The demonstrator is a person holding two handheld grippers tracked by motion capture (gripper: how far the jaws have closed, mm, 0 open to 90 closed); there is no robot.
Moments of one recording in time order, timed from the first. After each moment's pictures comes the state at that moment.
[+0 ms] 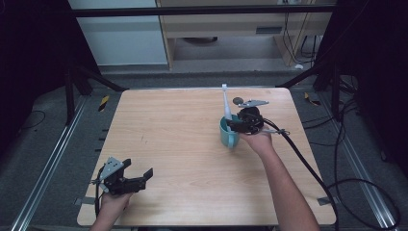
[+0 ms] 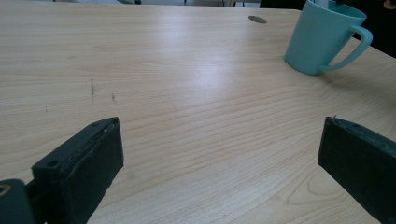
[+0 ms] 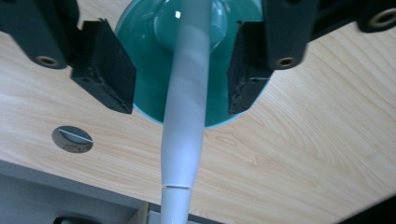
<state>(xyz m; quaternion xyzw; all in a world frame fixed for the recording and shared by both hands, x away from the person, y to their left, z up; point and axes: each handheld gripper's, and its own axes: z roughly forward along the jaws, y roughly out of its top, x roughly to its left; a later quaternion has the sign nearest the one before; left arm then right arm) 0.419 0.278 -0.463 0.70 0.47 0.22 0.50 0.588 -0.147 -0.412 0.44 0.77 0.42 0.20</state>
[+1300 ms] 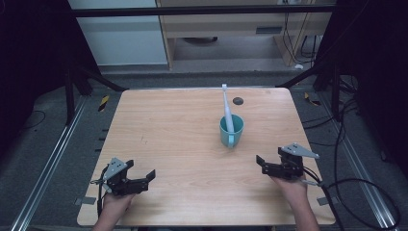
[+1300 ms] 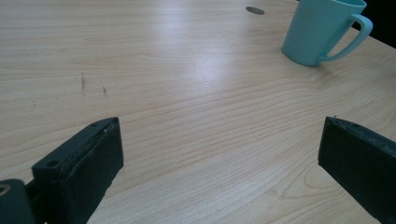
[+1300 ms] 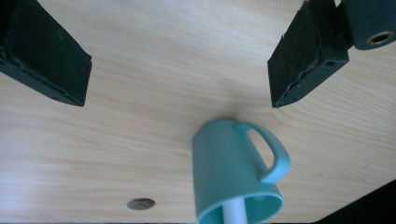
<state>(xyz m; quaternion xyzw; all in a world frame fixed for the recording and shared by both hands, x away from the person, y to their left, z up) 0.420 0.271 -0.466 0.71 0.47 0.21 0.49 0.446 -0.240 -0.457 0.51 0.69 0.46 0.23</state>
